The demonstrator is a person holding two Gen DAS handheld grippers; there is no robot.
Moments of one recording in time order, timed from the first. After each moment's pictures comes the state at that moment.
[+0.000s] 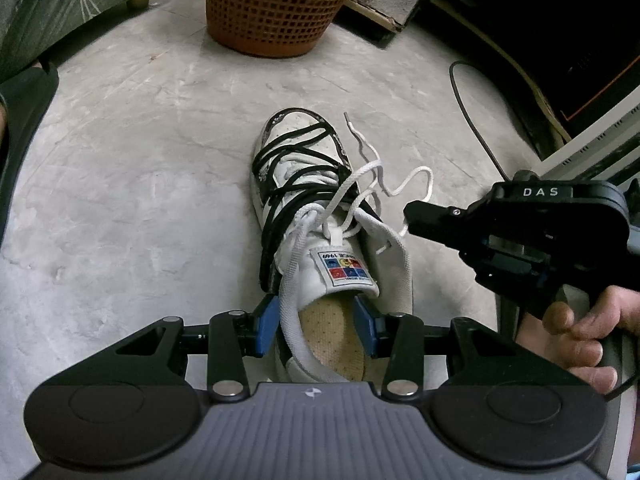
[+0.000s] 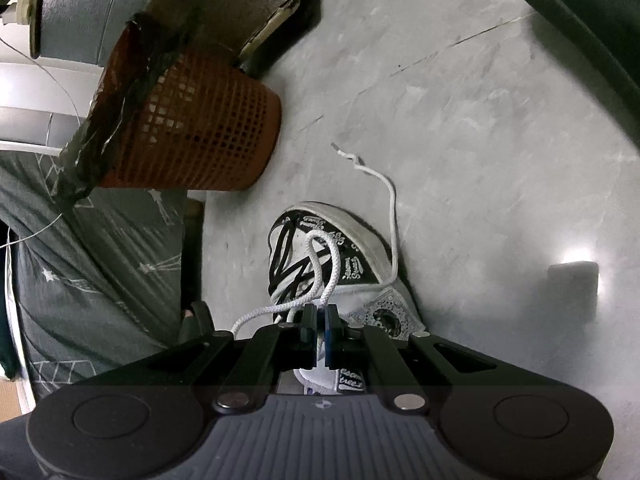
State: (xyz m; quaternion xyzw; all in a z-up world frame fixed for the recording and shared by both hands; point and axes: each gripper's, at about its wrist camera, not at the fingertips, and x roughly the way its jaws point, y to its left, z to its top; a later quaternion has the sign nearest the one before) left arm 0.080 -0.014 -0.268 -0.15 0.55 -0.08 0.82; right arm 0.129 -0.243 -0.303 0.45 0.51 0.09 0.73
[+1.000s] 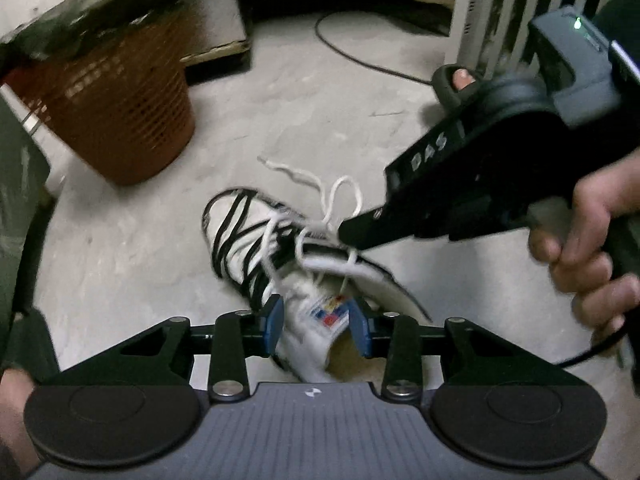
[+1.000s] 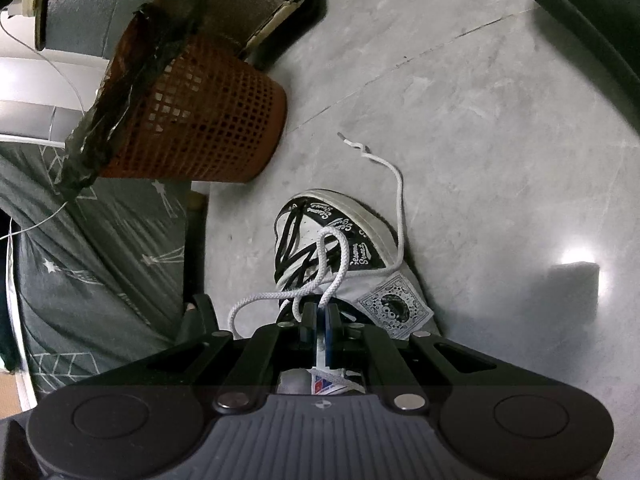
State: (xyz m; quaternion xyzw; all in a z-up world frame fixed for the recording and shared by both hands) left arm 0.097 -0.077 -0.244 0.19 0.49 -0.24 0.82; right arm 0.122 -0.236 -0.301 0.44 0.51 0.10 0.73
